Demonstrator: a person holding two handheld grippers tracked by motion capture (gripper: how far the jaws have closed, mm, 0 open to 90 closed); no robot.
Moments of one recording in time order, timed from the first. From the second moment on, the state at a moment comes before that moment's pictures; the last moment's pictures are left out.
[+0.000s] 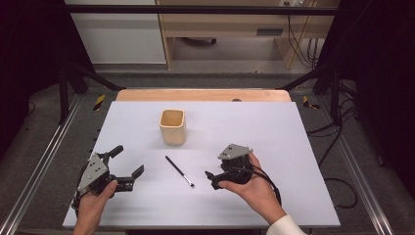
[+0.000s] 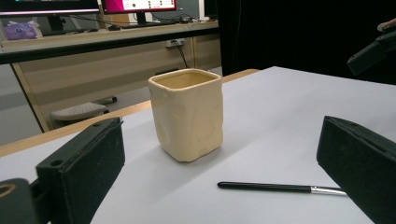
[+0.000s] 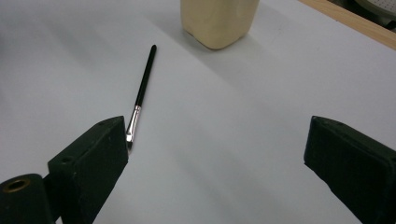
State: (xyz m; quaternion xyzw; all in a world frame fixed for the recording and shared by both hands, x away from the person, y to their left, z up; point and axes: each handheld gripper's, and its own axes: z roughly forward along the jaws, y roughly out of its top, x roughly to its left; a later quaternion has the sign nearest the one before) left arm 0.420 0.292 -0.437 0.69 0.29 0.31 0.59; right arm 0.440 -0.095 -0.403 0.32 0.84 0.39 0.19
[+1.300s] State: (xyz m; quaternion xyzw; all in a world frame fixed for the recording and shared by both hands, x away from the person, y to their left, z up) left arm 0.422 0.301 -0.435 0.67 0.30 0.32 0.60; right arm 0.469 -0.018 -0.419 0.31 0.87 0.35 0.15
